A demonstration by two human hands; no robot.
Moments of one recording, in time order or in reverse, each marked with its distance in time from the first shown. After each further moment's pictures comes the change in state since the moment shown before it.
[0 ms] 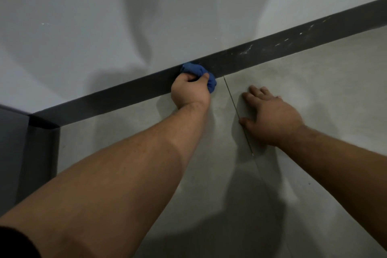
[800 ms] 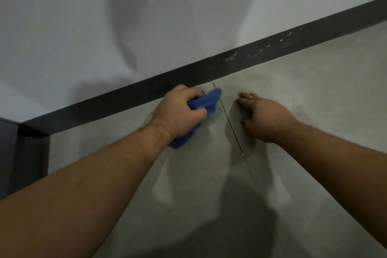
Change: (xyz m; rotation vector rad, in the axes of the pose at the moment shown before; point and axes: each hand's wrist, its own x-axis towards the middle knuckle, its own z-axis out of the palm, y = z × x) left_hand -0.027 0.021 -0.082 0.649 -0.653 0.614; right_hand -0.012 0.008 -0.014 0.105 -0.017 0.026
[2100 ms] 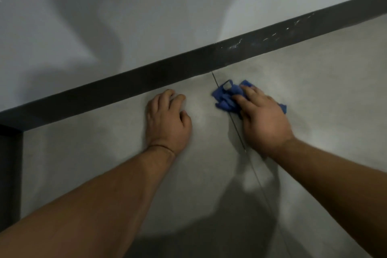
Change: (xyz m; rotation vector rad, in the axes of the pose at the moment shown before) left_hand -0.018 -0.068 0.058 0.340 0.229 -0.100; right_hand -0.007 0.001 0.048 -0.057 0.371 -0.146
